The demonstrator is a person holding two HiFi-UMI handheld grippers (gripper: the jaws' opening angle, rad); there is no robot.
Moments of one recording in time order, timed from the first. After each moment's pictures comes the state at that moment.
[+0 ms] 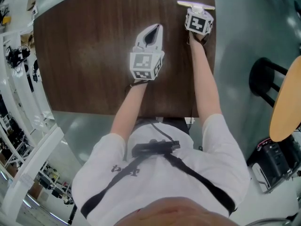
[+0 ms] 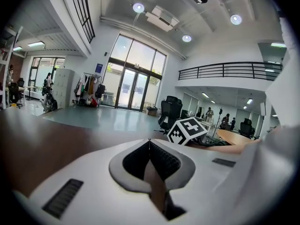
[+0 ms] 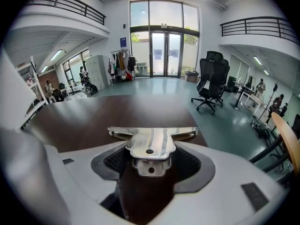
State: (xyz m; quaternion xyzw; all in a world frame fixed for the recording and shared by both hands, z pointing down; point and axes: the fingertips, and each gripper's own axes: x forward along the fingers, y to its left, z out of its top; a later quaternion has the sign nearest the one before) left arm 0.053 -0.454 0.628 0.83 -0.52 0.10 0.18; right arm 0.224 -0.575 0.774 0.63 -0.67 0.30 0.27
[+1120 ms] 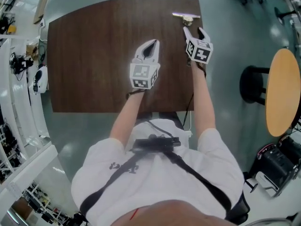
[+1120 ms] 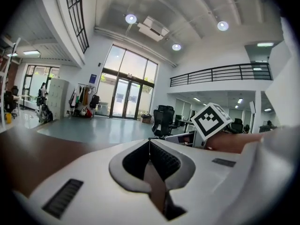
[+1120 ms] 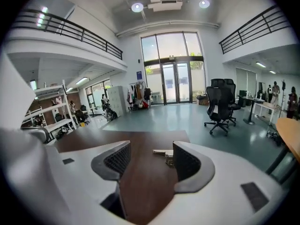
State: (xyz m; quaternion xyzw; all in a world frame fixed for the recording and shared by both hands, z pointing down) left arm 0.022 -0.333 0.520 0.85 -0.51 0.08 0.13; right arm 0.196 -0.425 0.580 0.60 -0.75 0.22 0.16
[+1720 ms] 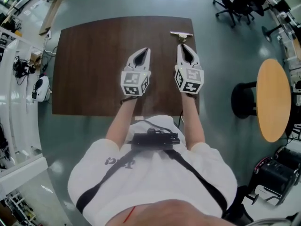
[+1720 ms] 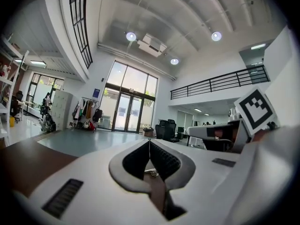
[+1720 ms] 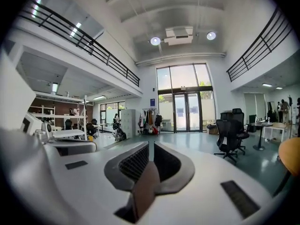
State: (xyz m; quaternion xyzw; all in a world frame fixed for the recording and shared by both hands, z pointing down) left arm -0.028 -0.258 0.414 0.85 -0.53 0.01 0.08; right arm 0.116 -0.278 0.390 0.58 -0.81 0.07 0.05
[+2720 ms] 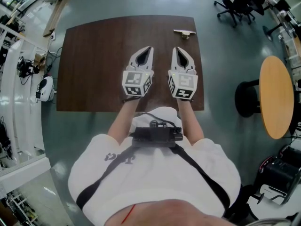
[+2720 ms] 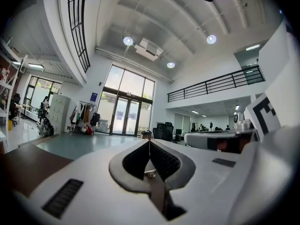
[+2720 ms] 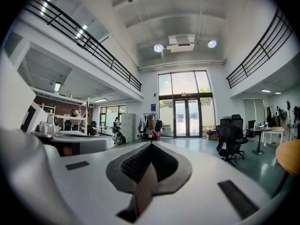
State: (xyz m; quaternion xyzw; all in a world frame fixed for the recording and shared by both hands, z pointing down) left arm -0.035 -0.219 0.382 0.85 -0.52 0.00 0.06; right arm 0.070 -0.219 0.370 0.59 -0.81 0.03 0.03
